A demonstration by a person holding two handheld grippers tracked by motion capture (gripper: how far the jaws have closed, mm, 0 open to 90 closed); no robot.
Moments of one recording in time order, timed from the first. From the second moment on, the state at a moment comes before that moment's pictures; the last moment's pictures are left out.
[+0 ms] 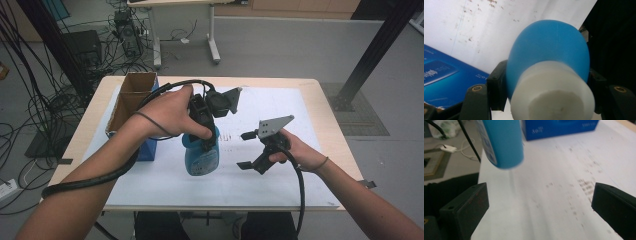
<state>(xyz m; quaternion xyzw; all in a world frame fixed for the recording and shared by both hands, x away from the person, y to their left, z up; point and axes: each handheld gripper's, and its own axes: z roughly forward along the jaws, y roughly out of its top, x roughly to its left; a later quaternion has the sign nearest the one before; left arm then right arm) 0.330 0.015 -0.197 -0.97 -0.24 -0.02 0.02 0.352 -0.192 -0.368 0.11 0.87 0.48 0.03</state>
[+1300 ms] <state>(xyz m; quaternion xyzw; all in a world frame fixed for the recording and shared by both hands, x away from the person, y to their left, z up) 0.346 0.070 -0.135 -0.94 -0.34 -0.04 0.01 0.388 -0.236 -0.382 0.30 0.95 0.08 -0.03</state>
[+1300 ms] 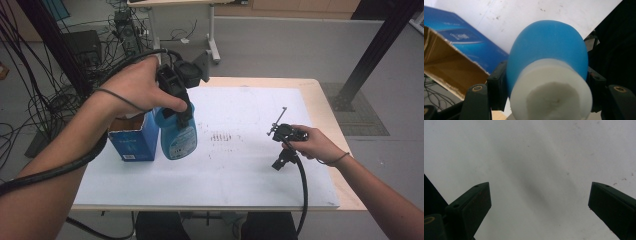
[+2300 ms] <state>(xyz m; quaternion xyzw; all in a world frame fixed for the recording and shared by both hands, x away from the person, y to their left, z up) 0.399 0.148 -0.072 -0.88 -0.47 -0.05 -0.01 0.390 -0.230 -0.387 0.30 0.95 0.07 -0.03</state>
